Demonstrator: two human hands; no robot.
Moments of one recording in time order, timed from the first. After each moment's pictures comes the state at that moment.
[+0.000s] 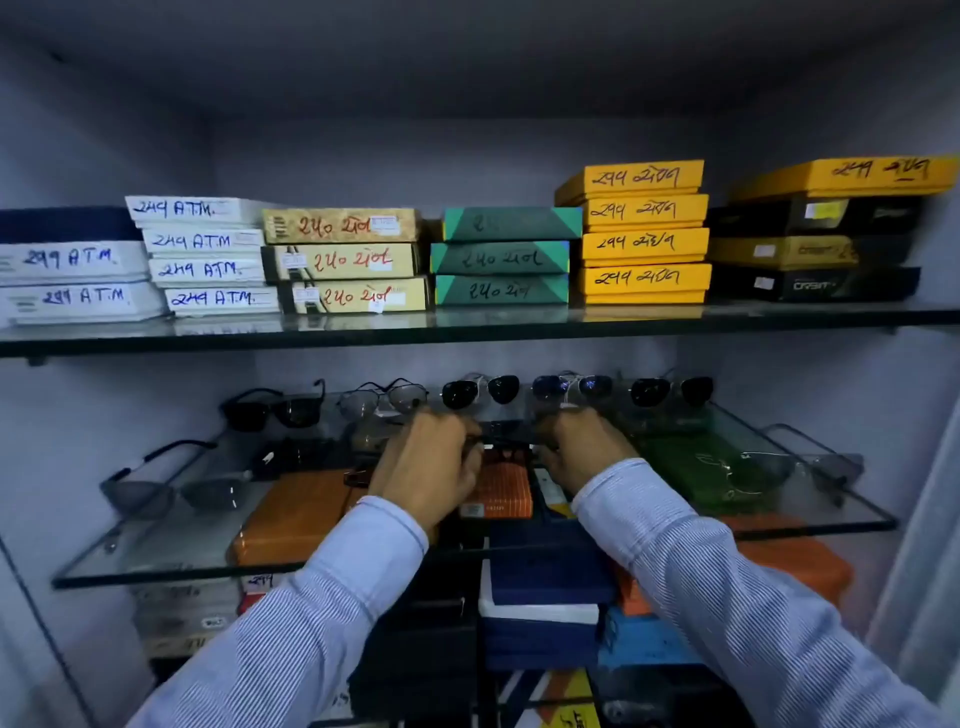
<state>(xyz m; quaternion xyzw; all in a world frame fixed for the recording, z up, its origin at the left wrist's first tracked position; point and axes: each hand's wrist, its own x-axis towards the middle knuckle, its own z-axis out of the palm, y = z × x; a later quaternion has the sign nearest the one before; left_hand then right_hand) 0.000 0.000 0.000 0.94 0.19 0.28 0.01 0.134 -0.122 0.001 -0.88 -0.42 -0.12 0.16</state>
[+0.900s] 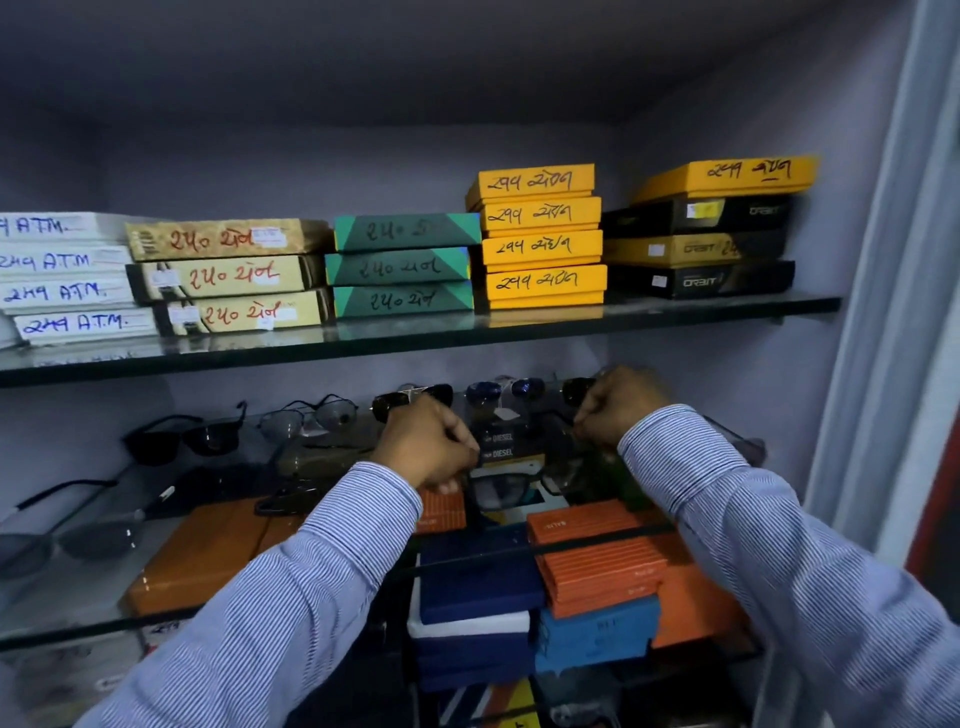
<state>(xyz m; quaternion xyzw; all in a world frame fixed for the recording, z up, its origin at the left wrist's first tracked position) 0.069 -0.033 0.021 0.90 0.24 0.17 0.32 0.205 -0.211 0.040 -0.92 -0.26 -0.04 0.29</state>
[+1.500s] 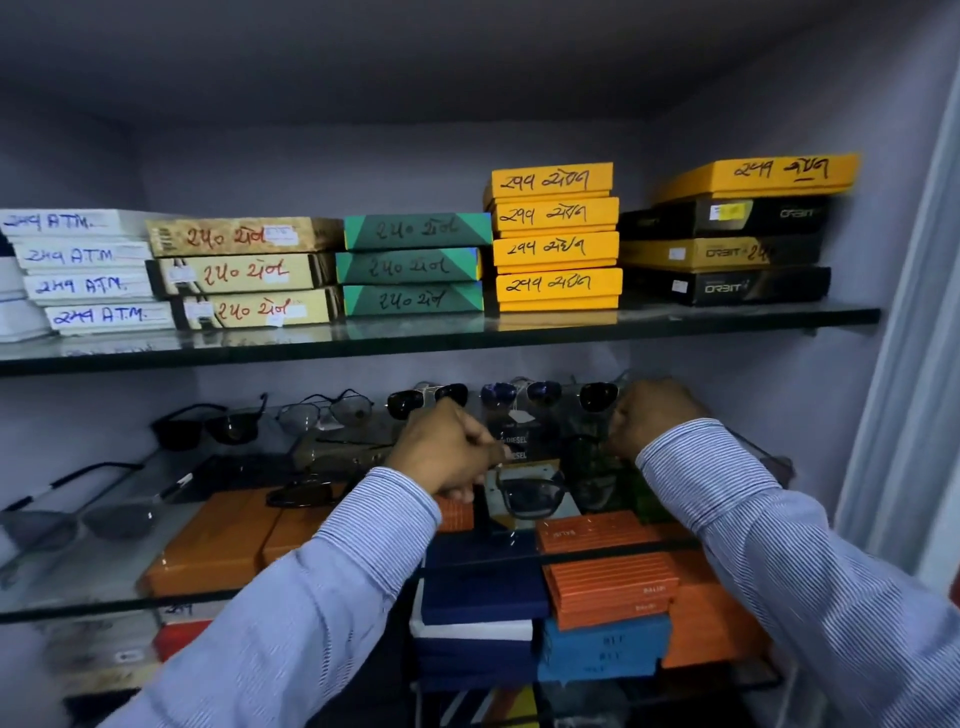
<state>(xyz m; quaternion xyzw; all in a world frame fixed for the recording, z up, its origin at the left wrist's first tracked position) 0.072 -0.049 0.023 0.90 0.24 0.16 0.33 0.212 -0.219 0.038 -0.95 -0.25 -0.06 0.19</state>
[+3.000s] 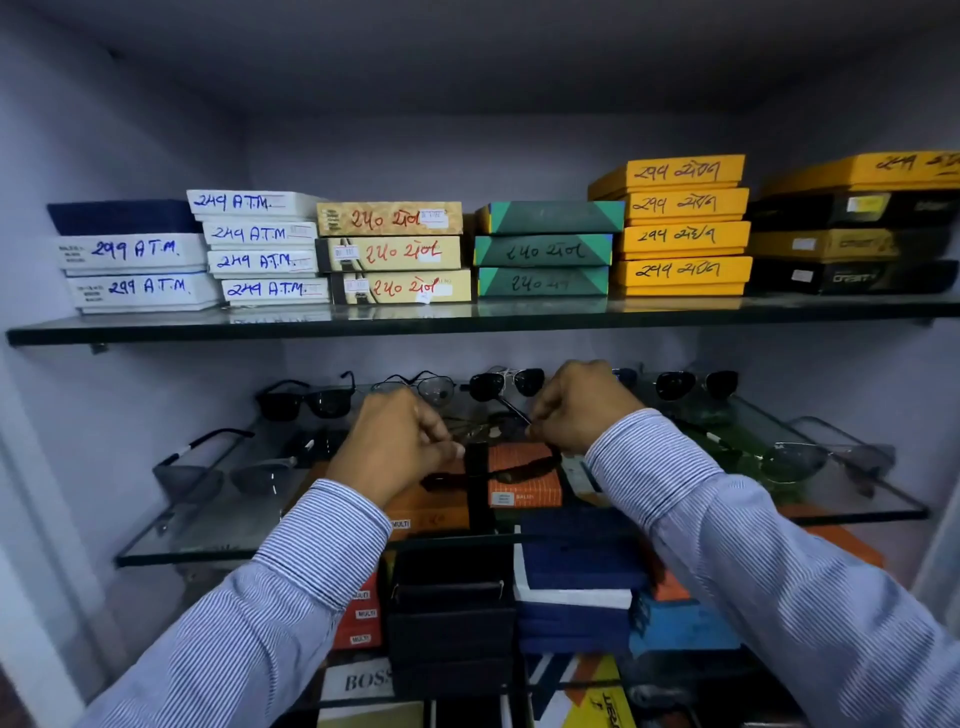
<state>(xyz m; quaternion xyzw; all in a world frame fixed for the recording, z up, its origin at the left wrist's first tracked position) -0.057 0.043 0.020 0.91 0.24 0.27 0.20 0.098 -0.101 0.042 -0.87 -0.42 -0.05 0.26</state>
